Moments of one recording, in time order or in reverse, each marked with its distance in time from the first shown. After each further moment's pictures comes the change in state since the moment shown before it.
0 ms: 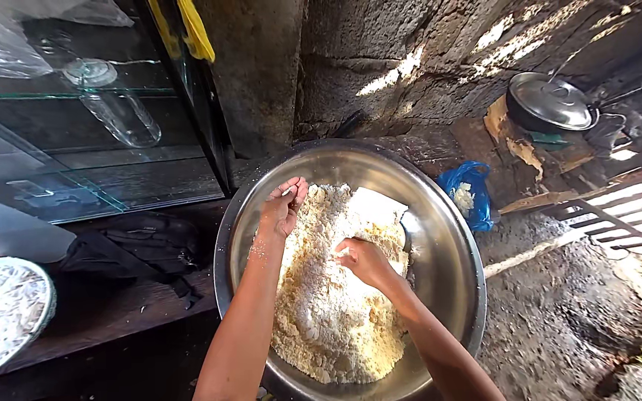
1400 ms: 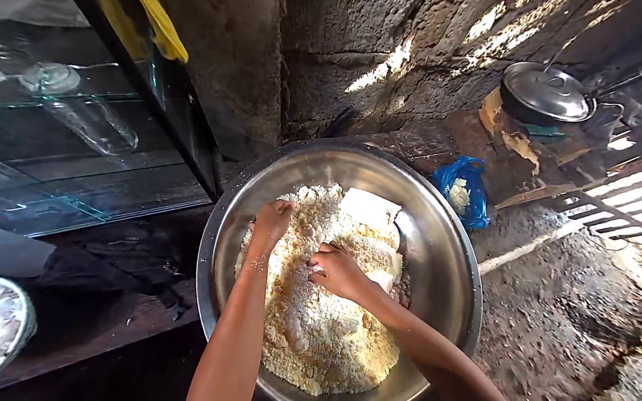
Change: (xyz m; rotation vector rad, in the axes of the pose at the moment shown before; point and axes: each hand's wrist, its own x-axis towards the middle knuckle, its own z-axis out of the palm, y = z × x) left_hand 0.011 -0.014 -0.020 1.347 -0.080 0.113; right_hand 0.013 -0.021 0.020 -0.072 -0.080 -0.195
